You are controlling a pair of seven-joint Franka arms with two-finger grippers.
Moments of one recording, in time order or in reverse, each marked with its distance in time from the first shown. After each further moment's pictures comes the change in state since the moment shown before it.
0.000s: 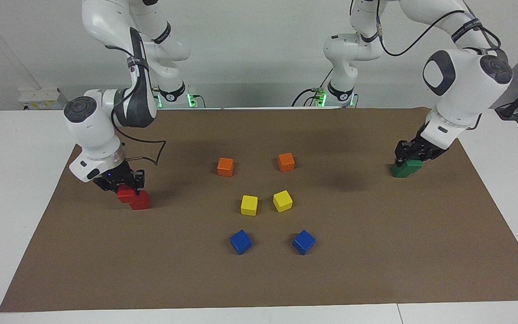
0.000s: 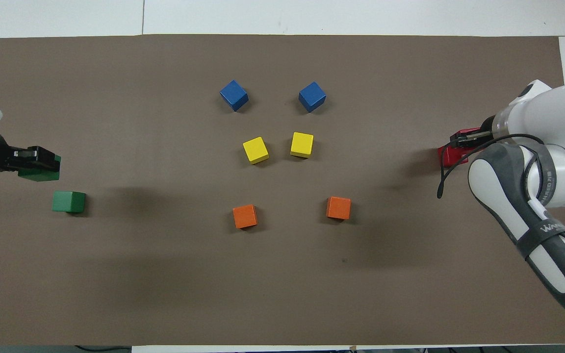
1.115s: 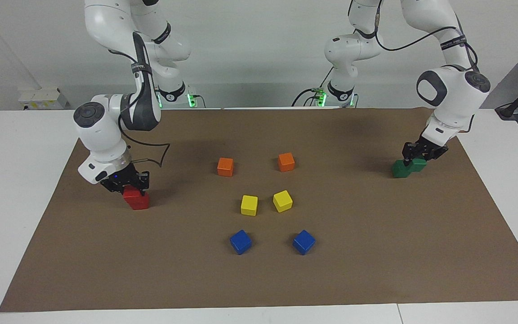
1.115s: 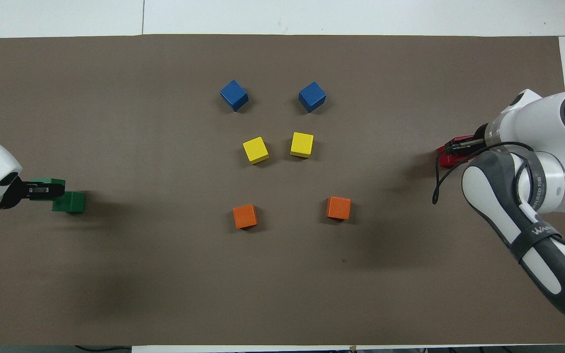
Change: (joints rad) left arm 0.081 -0.042 -0.006 -0.364 0.000 0.447 0.157; right arm 0.000 0.000 0.003 -0.040 0.000 0.016 0.000
